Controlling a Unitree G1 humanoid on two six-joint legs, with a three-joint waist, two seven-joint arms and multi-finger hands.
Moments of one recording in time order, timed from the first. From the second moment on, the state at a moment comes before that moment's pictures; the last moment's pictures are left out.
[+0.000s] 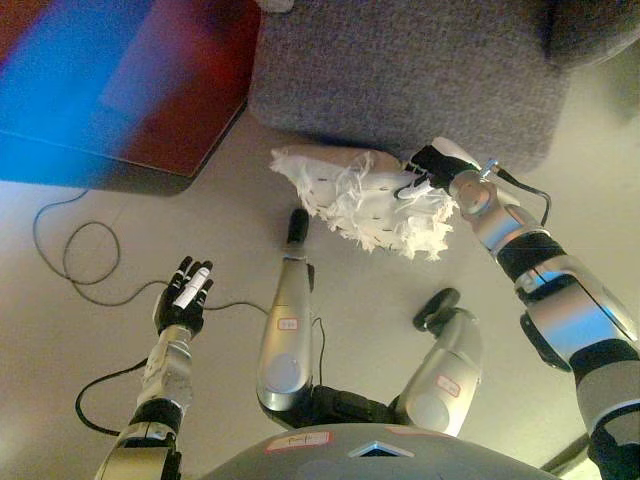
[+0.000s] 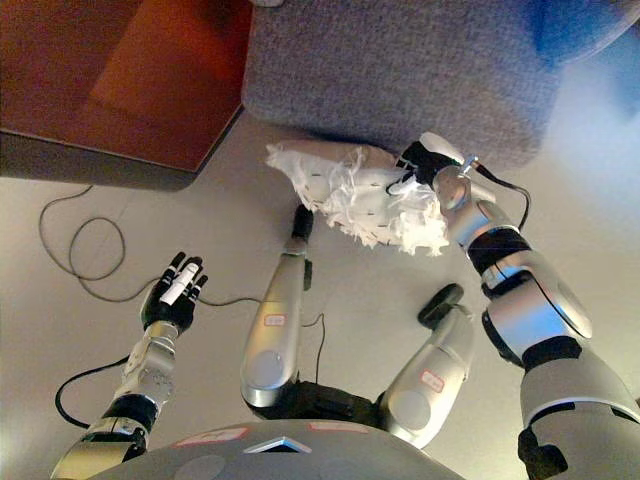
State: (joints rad) left arm -0.04 0.34 0.02 0.86 -0.87 -0.25 -0.15; right arm -0.82 -0.58 0.66 0.80 -0.15 0.15 0.10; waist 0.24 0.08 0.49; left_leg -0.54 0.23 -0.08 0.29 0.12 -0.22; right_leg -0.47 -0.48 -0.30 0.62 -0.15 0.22
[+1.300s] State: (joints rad) left arm 0.04 0.32 0.05 1.10 -0.49 -0.08 -0.08; right arm -0.47 -0.97 0.35 0.45 0.21 0.06 0.51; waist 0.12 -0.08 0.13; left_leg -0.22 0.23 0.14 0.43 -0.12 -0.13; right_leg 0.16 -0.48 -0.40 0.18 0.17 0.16
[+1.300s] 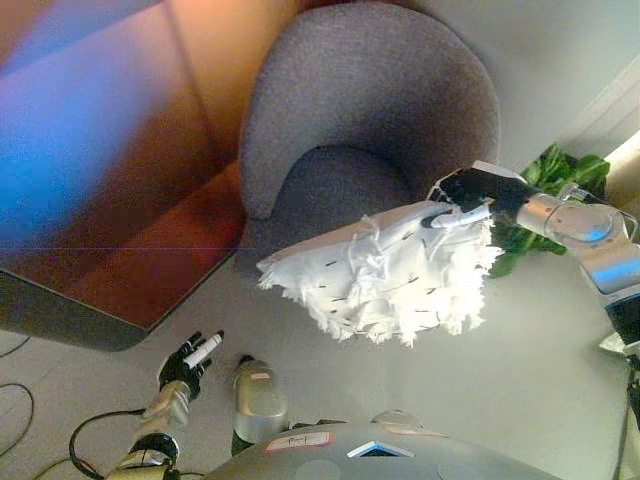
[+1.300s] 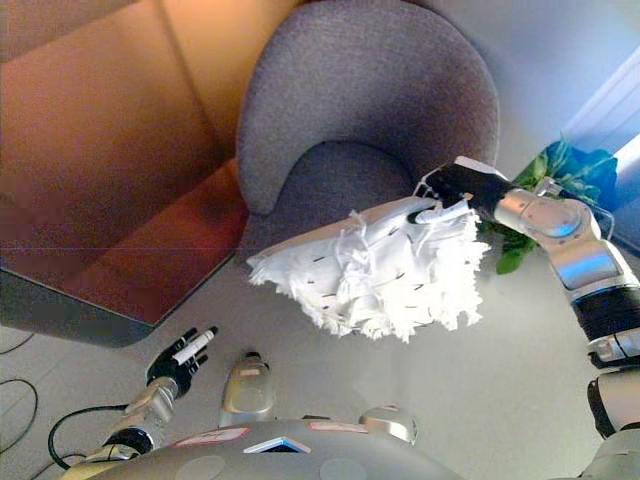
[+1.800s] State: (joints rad) left arm 0.04 0.39 -0.01 1.13 -0.44 -0.11 -0.12; right arm -0.59 -1.00 0.44 0.75 0.31 0.05 0.59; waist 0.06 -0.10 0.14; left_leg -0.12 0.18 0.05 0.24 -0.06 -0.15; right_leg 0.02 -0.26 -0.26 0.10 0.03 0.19
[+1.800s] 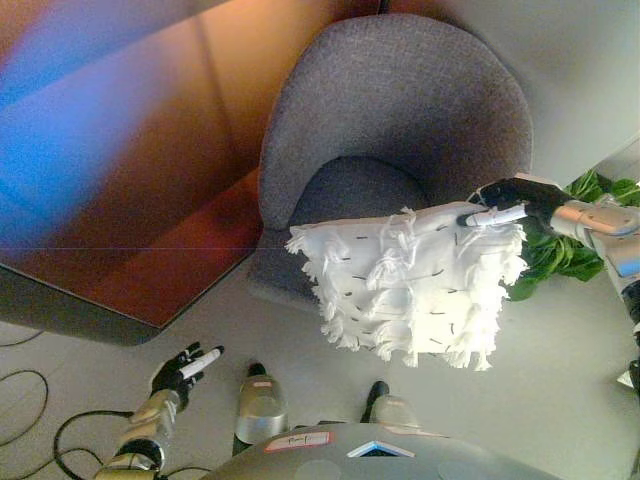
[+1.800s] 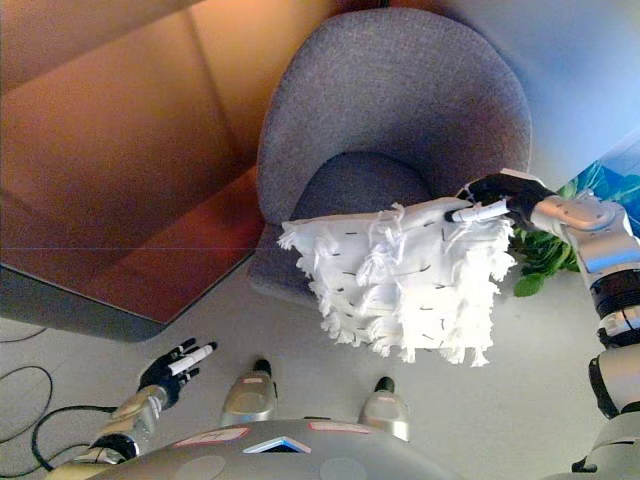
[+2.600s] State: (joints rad) left arm 0.16 0.31 0.06 1.21 -0.43 -0.19 -0.18; right arm -1.03 -1.05 0.59 1.22 0.23 0.18 0.64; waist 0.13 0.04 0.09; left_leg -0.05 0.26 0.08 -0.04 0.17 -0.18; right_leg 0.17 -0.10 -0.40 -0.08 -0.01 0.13
